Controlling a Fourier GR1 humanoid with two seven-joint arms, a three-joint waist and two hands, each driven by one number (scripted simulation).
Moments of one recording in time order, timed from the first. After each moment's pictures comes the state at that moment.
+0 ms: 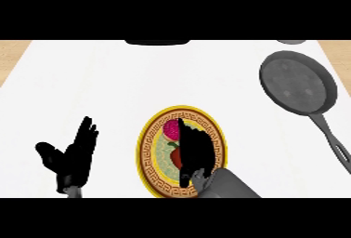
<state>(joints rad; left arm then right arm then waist) 0.06 0.07 -0.01 -1.45 0.20 0.20 0.10 -0.41 -0.01 0.72 -1.36 0.76 0.17 0.96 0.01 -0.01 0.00</state>
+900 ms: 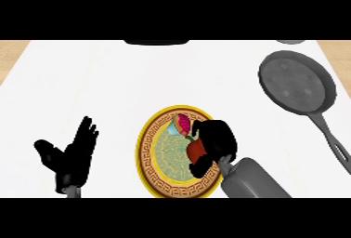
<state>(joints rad) 0.07 0.06 -0.01 -1.48 0.18 0.21 0.15 -0.39 -0.13 0.61 -1.34 0.82 0.17 0.61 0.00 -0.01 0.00</state>
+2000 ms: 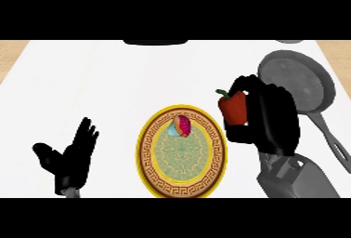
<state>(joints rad) 0.08 0.05 0.00 -1.48 0.18 0.18 0.12 -0.42 -0.21 0.39 -1.81 1.10 0.08 0.75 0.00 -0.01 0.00</state>
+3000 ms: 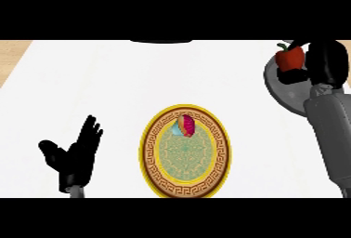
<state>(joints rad) 0.06 0.04 -0.02 -1.49 0.16 0.19 0.14 -0.68 -0.37 -0.10 -1.05 0.95 -0.27 0.25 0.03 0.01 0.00</state>
